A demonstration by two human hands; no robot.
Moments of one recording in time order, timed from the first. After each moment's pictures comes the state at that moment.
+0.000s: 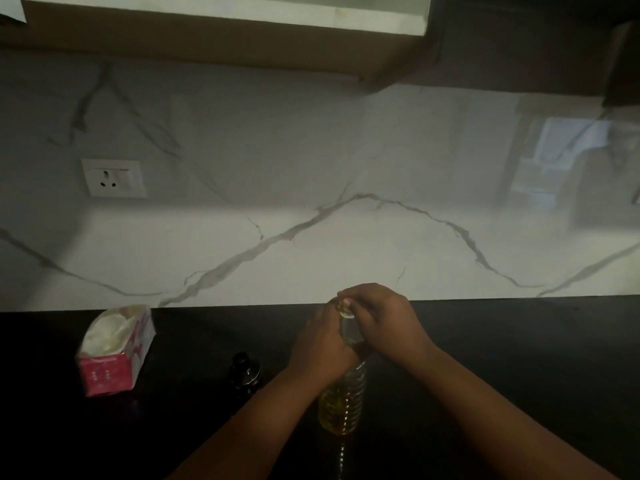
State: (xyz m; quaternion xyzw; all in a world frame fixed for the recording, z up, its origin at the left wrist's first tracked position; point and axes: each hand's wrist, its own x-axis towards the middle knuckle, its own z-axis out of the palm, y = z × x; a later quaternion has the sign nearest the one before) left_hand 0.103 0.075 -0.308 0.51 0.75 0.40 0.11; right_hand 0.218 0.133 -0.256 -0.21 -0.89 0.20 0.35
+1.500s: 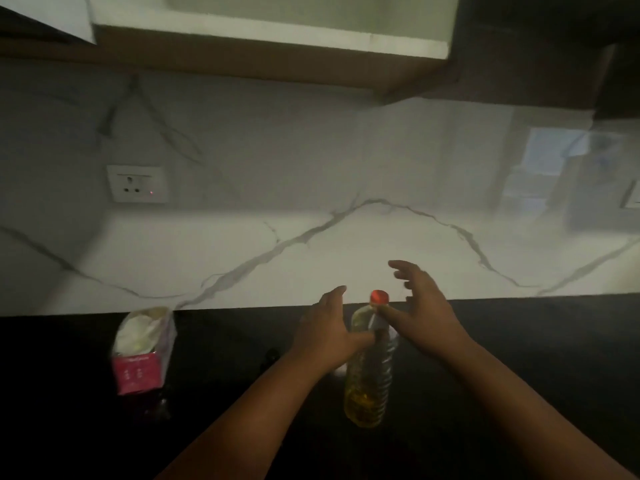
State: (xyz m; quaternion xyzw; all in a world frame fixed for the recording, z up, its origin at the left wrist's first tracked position) left_hand 0.078 0.027 -0.277 0.54 0.76 0.36 0.11; right_hand 0.227 0.102 -0.237 -0.34 -0.84 0.22 0.36
